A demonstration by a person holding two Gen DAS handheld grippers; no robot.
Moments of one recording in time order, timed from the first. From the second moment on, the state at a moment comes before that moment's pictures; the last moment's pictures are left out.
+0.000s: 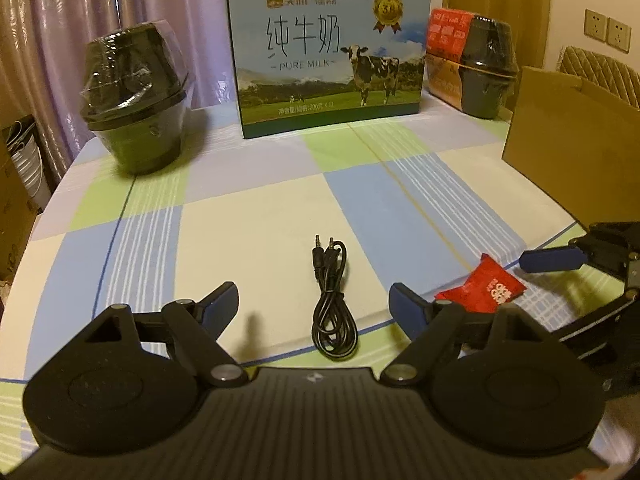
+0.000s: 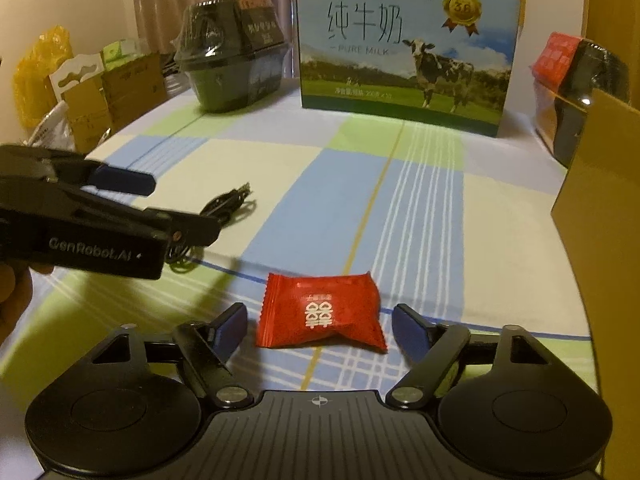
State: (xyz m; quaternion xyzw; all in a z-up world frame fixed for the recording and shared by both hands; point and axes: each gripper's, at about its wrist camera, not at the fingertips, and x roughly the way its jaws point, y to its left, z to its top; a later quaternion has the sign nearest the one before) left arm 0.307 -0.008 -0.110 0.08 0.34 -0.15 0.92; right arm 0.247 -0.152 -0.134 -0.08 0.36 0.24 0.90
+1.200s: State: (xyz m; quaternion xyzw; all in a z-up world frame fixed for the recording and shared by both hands) left arm 0.176 -0.044 -0.108 0.02 0.42 -0.18 0.89; right arm 0.122 -0.233 -0.098 0.01 0.39 0.21 0.90
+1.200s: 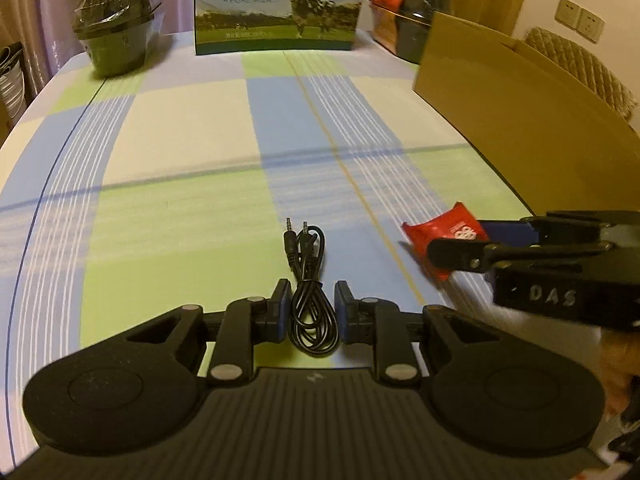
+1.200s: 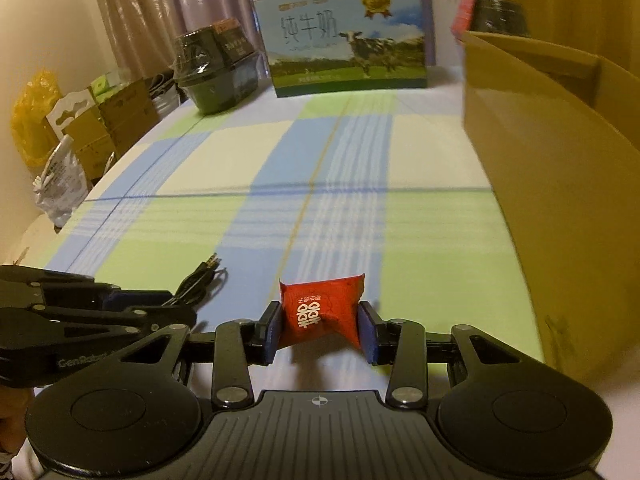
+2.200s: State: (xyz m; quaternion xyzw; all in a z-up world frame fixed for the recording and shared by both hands) left arm 0.139 -0.056 -0.113 0.04 0.40 -0.17 0.90; right arm 0.079 -0.225 -0.120 -0.07 0.37 0.18 0.91
